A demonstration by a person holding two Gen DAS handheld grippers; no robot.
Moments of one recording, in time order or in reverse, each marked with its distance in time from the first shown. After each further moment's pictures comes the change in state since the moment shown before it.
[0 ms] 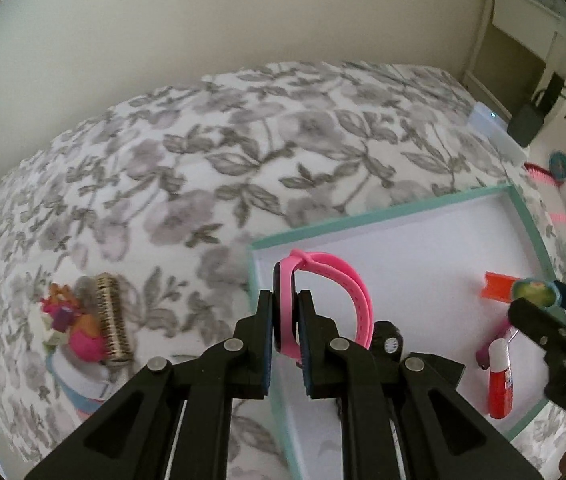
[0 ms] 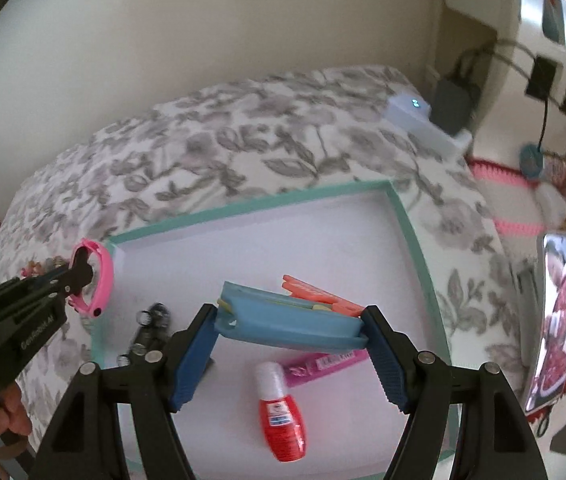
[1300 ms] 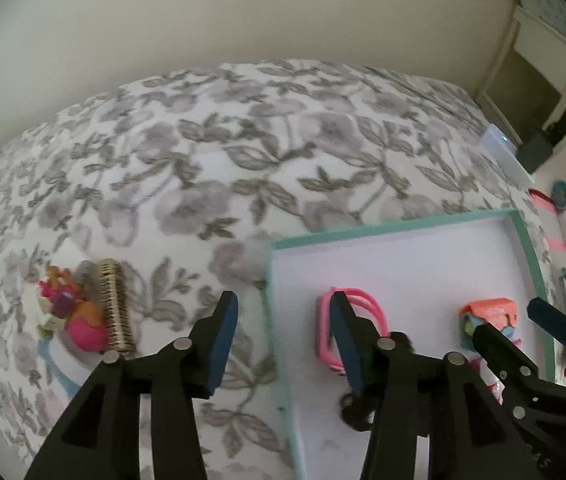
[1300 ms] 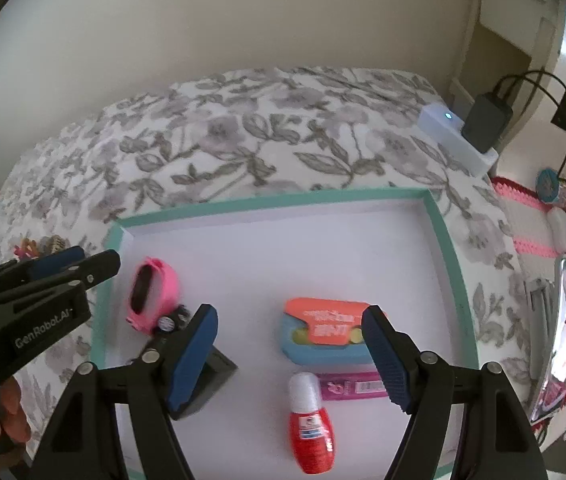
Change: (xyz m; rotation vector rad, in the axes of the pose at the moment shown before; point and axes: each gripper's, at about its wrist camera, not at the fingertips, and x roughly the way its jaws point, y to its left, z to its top) left arm -0.005 0.027 0.005 -0.109 0.018 -0.013; right arm 0.004 0.046 0.001 -0.100 -0.023 -0.025
